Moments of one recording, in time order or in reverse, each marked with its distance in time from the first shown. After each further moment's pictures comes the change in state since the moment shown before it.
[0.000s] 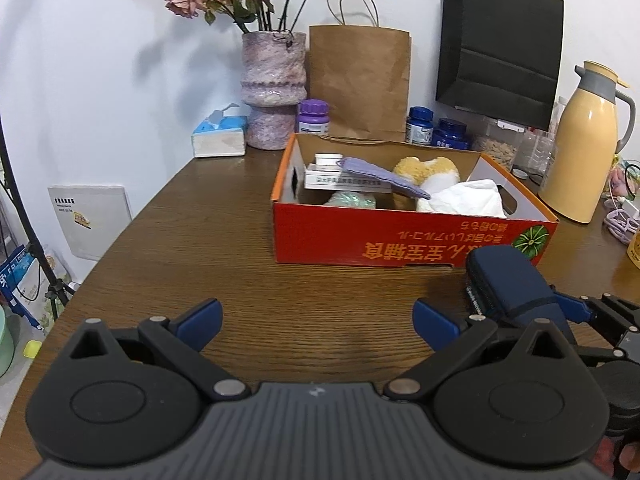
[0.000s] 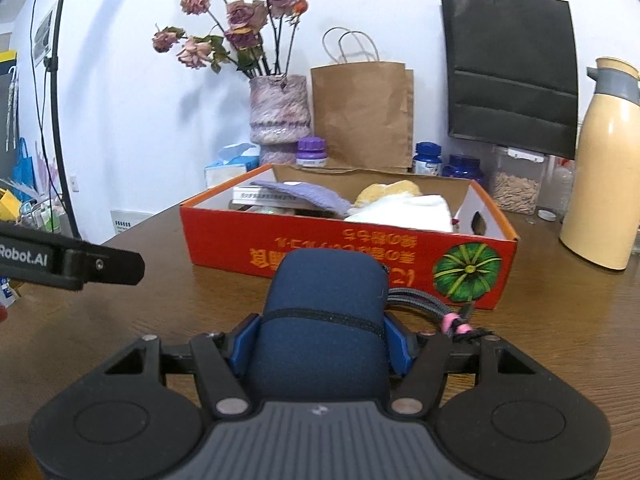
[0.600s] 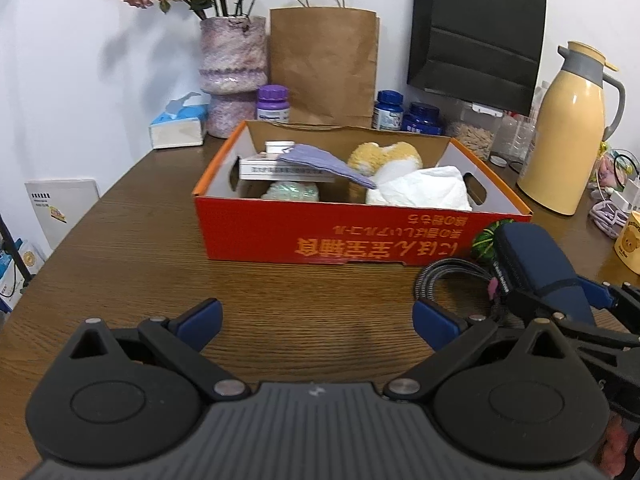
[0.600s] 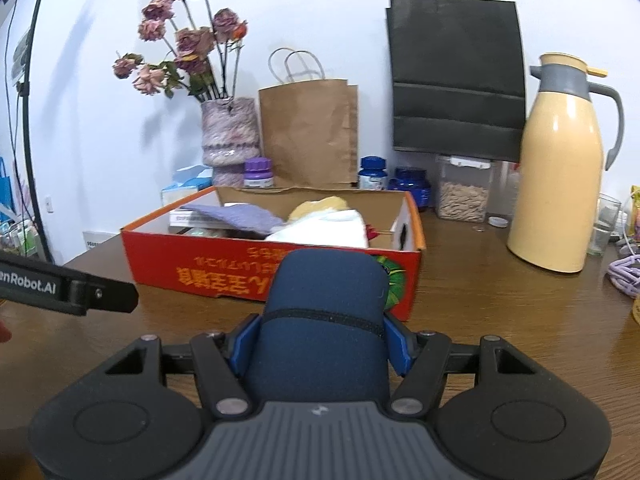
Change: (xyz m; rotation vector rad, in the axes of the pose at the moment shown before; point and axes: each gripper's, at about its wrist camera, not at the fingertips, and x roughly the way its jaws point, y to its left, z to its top) left arm 0.026 -0.054 0.005 0.010 0.043 -0.037; right arm -0.015 -0.064 -0.001 0.035 -0.054 -0.072
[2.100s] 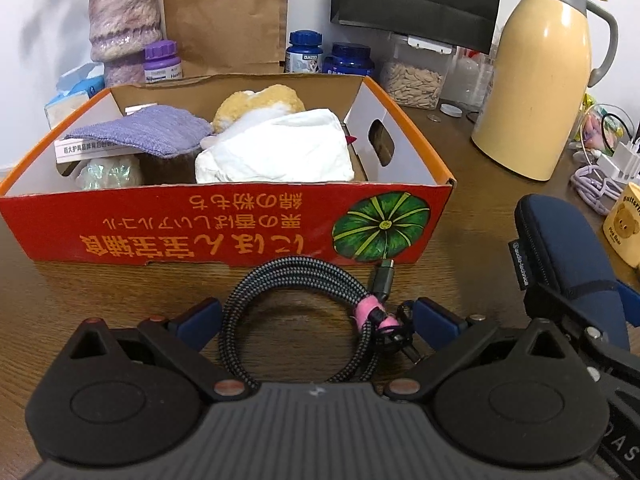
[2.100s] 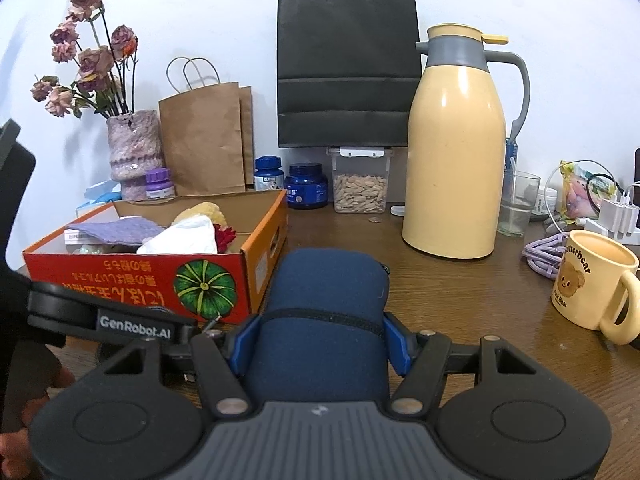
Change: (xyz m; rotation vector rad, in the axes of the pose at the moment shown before) left arm 0.094 -0.131 0.011 0.039 0.126 -0.052; right arm 0.001 -0.094 -0.004 0.083 0.002 -0.169
